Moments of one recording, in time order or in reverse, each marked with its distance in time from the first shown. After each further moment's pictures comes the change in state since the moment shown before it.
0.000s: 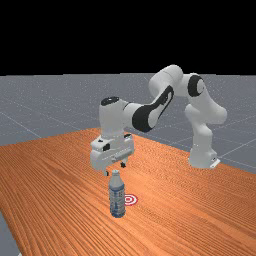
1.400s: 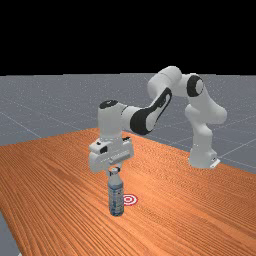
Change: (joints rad) arm -0.011 0.005 -0.008 -0.031 0.014 0.041 0.032
